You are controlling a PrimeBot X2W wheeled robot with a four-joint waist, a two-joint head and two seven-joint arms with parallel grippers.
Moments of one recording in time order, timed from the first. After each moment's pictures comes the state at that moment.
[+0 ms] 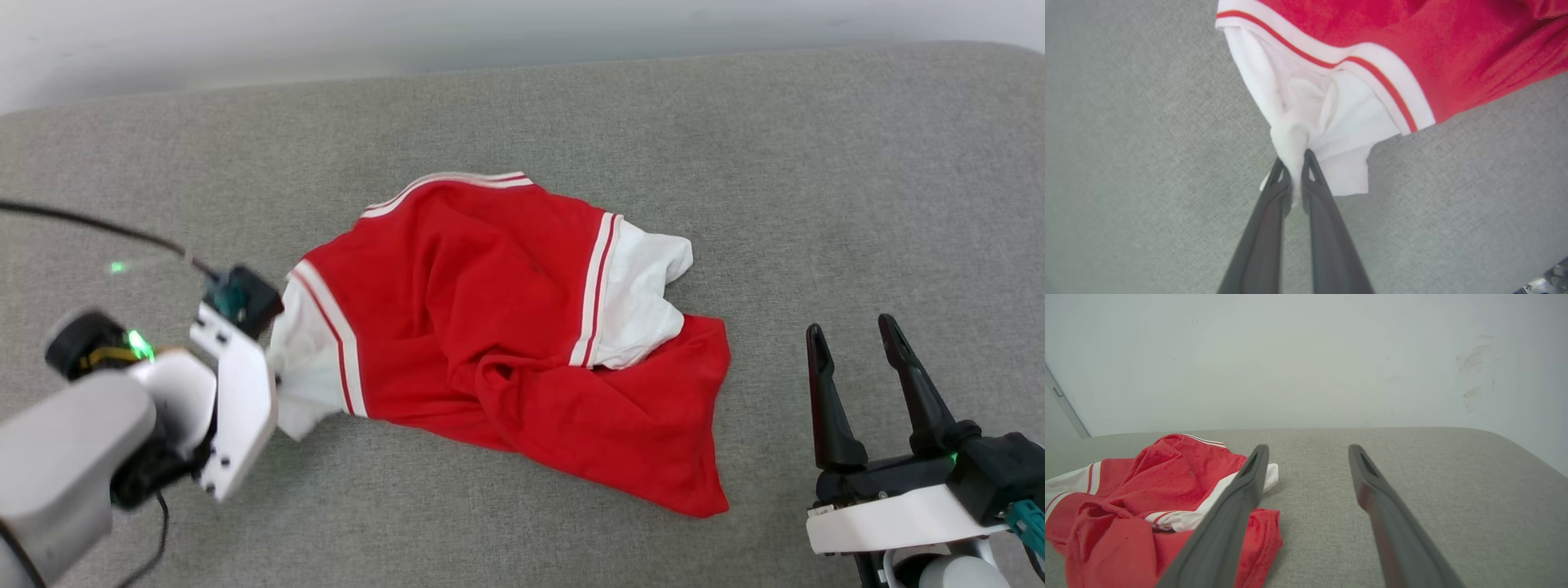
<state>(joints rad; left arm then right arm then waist) -0.91 0.91 -1.26 0.23 -0.96 -0.04 0.45 -0.02 -0.05 0.03 -0.04 0.11 0.13 -0.26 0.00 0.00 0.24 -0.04</state>
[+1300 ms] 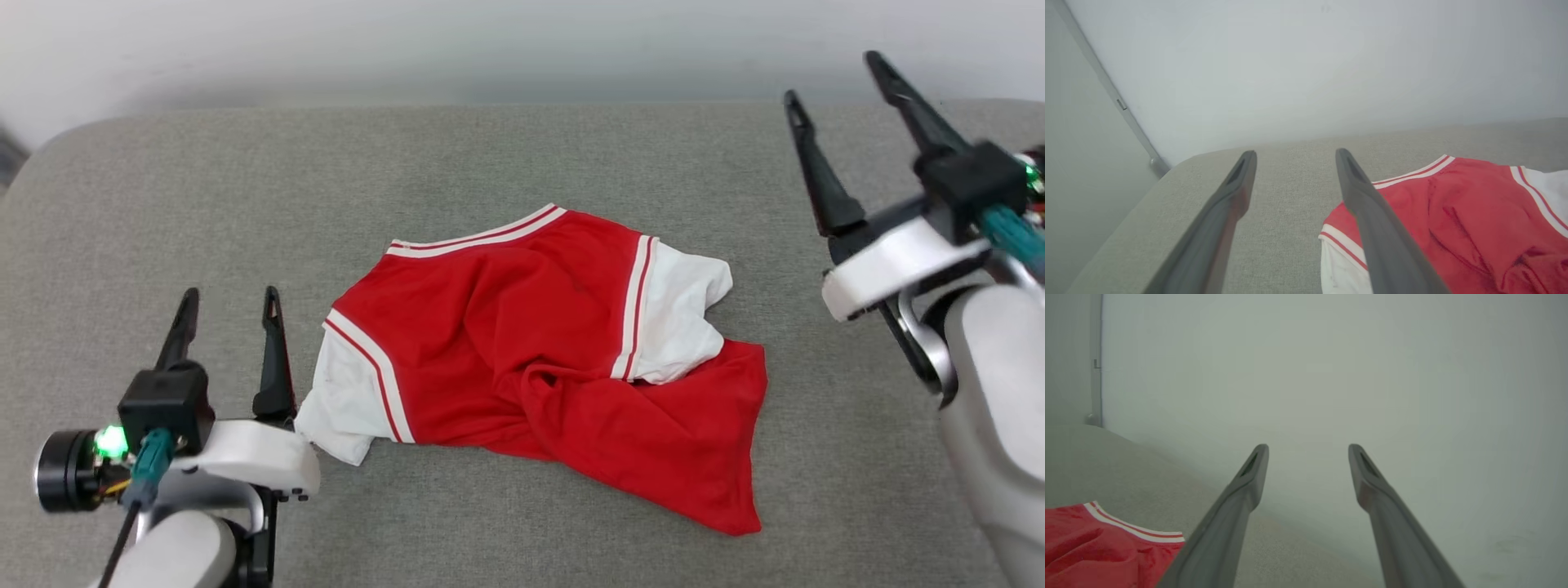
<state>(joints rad) -0.32 0.70 -0.67 -0.09 -0.70 0.64 -0.26 -0.62 -0.29 0.23 0.24 0.06 0.13 -0.17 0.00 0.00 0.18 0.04</state>
